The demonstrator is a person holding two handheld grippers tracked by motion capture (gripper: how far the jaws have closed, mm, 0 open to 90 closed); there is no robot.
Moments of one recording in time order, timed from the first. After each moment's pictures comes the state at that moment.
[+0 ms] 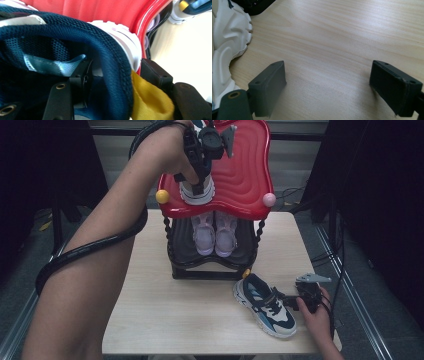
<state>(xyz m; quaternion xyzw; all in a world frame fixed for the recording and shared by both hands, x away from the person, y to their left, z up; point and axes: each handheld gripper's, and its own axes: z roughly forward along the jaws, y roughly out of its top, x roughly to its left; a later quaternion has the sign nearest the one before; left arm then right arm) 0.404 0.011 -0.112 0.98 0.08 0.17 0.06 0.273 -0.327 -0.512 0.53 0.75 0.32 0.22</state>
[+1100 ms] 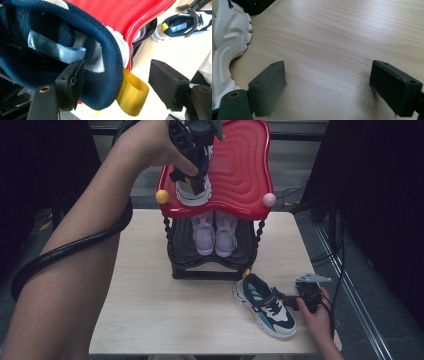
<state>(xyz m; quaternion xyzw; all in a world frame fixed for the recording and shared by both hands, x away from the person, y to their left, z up) 0.397 0.034 -0.095 0.97 0.19 0.13 0.13 0.273 -0.327 -0.512 0.53 0.75 0.32 0.22</state>
